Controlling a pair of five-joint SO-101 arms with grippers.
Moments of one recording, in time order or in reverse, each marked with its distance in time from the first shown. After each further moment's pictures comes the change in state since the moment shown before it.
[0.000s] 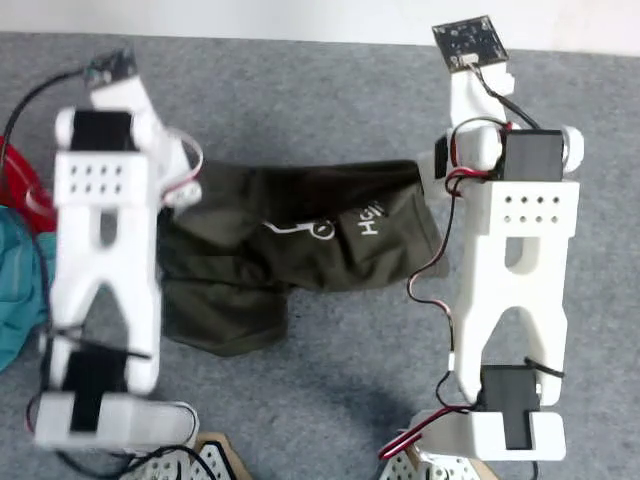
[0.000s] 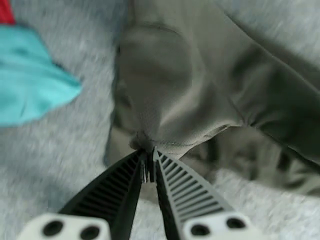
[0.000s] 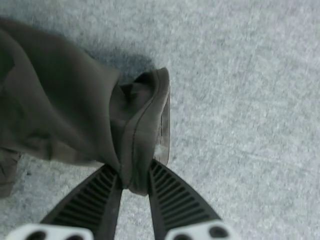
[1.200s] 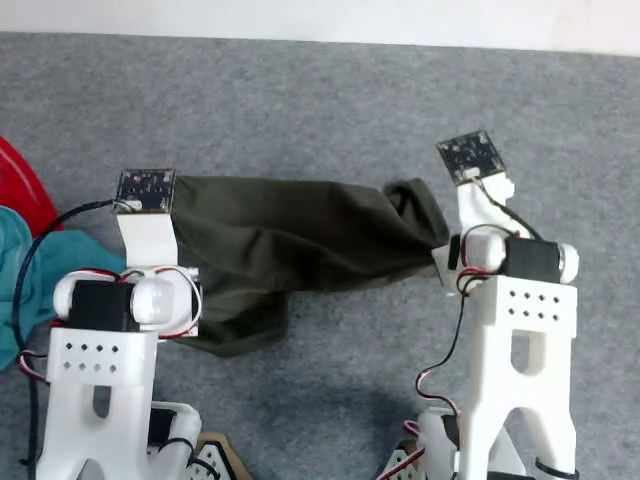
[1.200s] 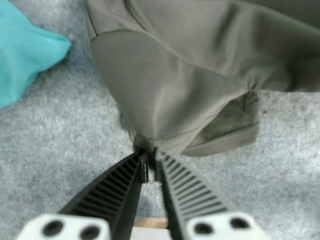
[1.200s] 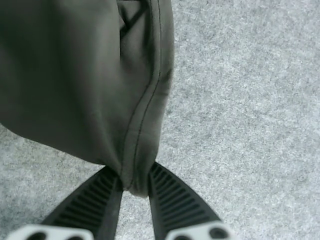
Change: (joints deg) left arm 3.3 -48.4 52.4 -9.1 -17.3; right arm 8.2 -30.3 56.2 -23.5 11.3
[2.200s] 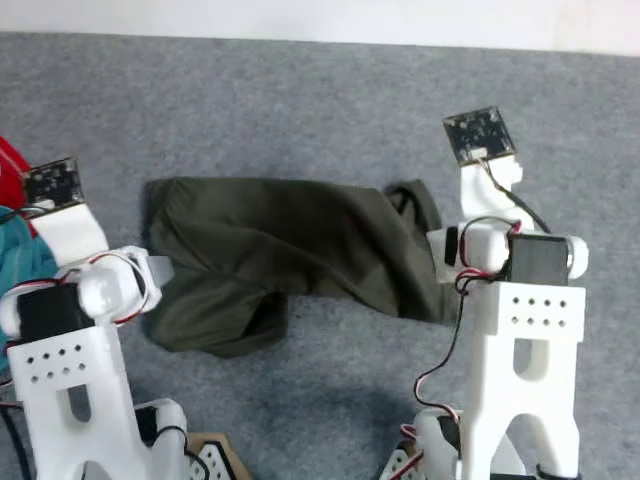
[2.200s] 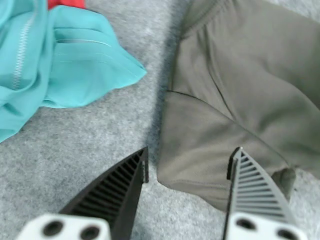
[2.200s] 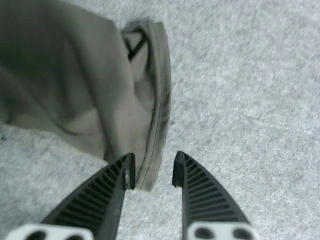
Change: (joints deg) left arm -19.2 -0.2 -0.3 -7.9 0.0; right arm -6.9 -0.2 -12.0 11.0 -7.4
